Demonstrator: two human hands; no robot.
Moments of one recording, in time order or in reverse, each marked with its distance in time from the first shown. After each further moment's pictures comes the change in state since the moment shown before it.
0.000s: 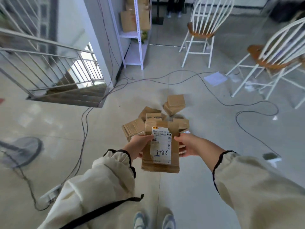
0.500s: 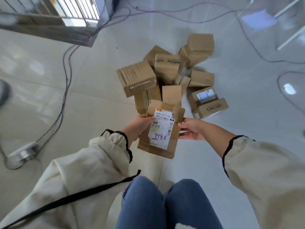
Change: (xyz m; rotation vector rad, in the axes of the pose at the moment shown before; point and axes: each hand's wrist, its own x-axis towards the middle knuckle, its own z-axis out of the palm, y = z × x) left_hand 0.287 -0.204 0.015 0.005 -0.010 -0.064; right_hand 0.324 0.161 0.025 -0.046 -0.122 0.109
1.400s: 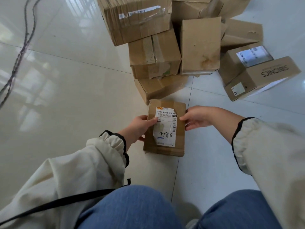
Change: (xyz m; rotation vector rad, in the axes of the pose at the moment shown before) left_hand 0.310 -0.227 0.046 0.005 -0.019 -0.003; right_hand 0.338 0.124 -0.029 -0.329 -0.015 0.078
